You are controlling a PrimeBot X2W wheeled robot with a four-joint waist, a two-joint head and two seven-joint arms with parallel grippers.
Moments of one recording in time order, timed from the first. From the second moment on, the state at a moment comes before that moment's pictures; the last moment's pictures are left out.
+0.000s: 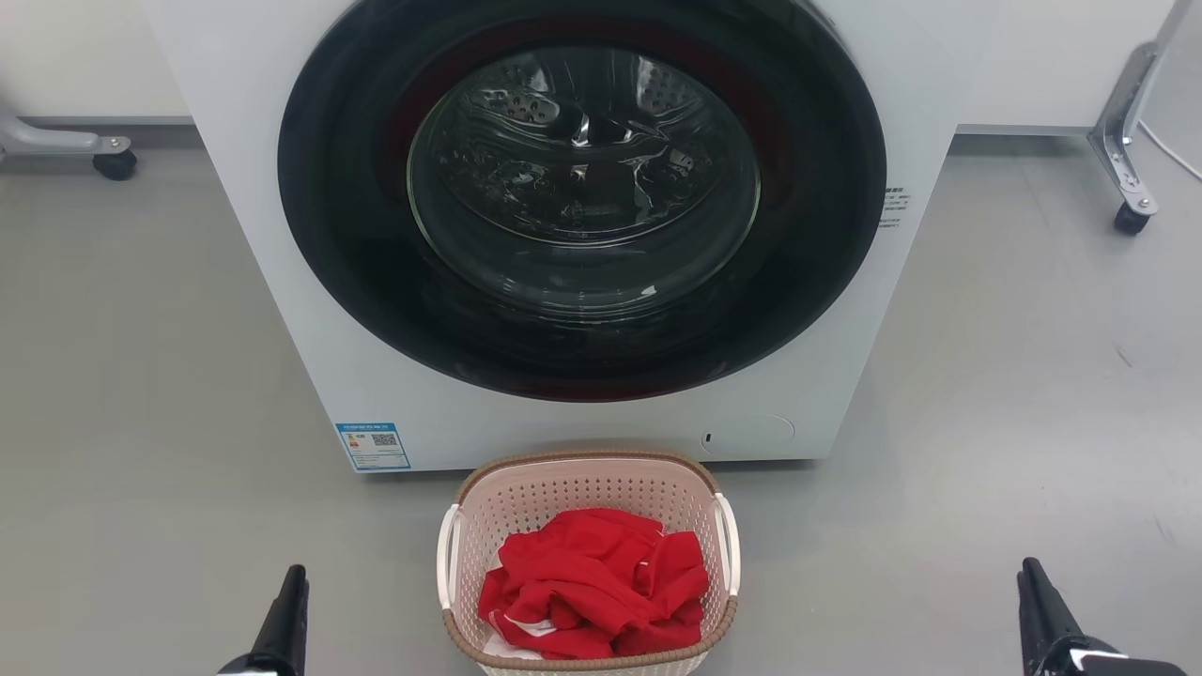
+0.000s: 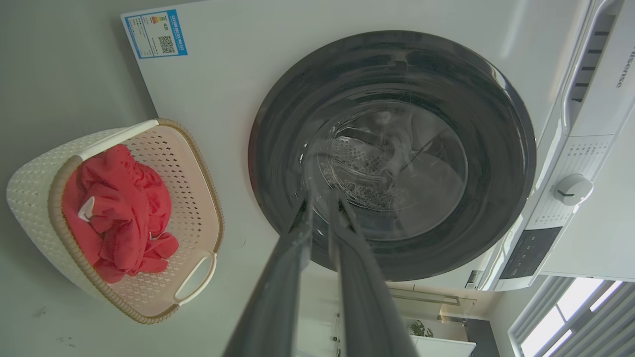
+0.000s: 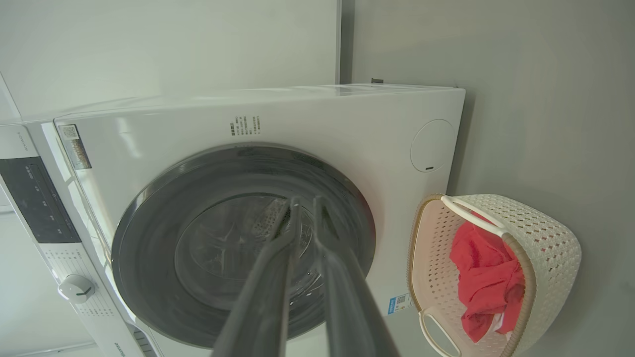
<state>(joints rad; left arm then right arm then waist) -0.03 0.03 0.09 0.34 -1.60 -0.12 0.11 -0.05 -0.03 -0.13 0.35 1.60 0.11 0.11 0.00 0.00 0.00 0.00</state>
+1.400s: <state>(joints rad) -0.03 0.06 -0.10 0.26 -1.16 -0.05 -0.04 -0.07 -0.03 0.10 0.30 1.17 0.03 -0.04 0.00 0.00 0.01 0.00</state>
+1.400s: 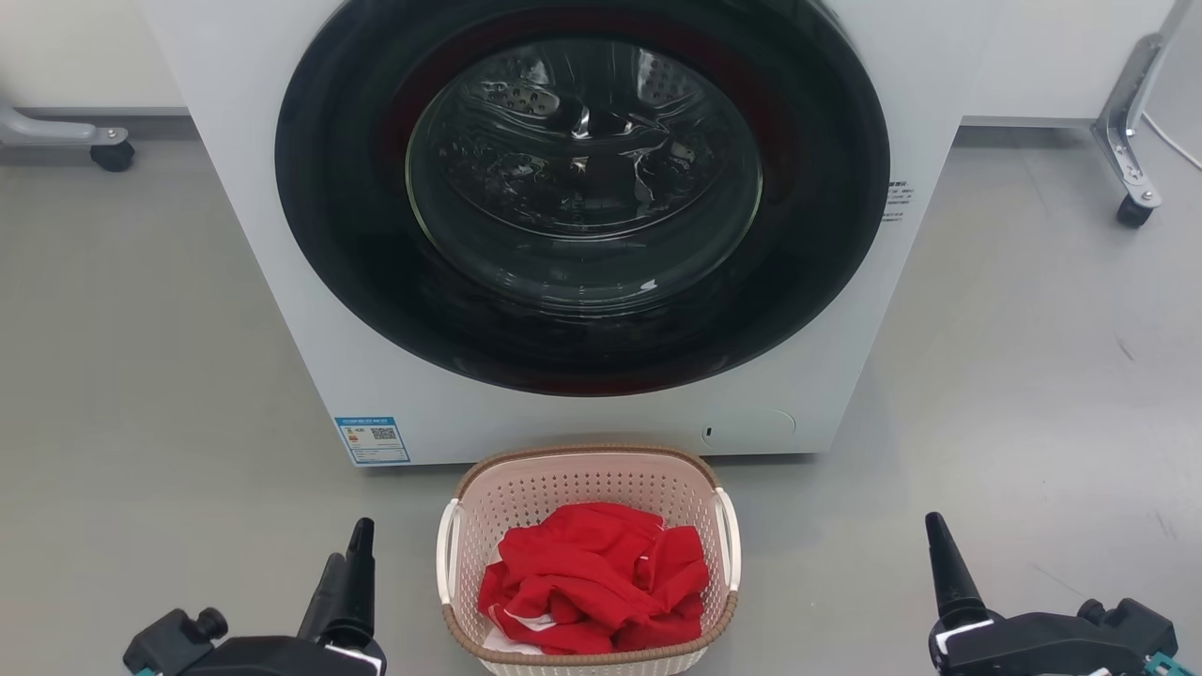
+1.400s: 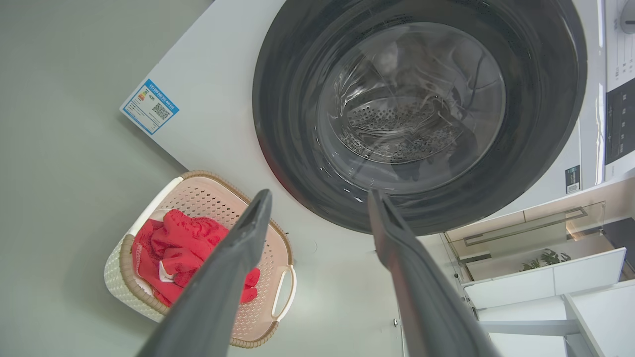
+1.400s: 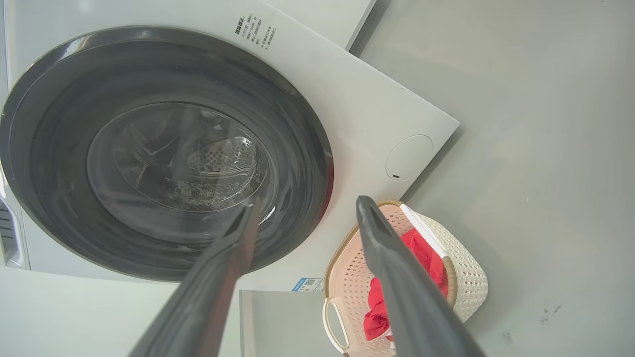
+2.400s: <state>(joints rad) -0.06 0.10 -0.24 0.20 -0.63 0.05 -0.14 -0.12 -0.05 0.25 0.25 0.69 -0.05 -0.14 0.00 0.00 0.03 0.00</state>
